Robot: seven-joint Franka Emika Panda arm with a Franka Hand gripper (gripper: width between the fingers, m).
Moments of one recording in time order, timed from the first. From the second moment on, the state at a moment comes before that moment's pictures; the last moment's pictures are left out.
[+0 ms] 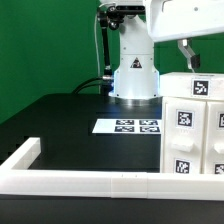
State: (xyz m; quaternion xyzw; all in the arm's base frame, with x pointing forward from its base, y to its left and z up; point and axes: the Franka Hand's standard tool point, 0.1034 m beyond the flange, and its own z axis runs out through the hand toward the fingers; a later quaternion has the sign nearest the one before) arm 0.613 0.113 0.178 -0.98 0.20 0.02 0.08
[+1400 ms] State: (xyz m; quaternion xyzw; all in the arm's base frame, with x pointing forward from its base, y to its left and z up) arm 0.618 0.104 0.170 -0.88 -0.48 0.02 0.00
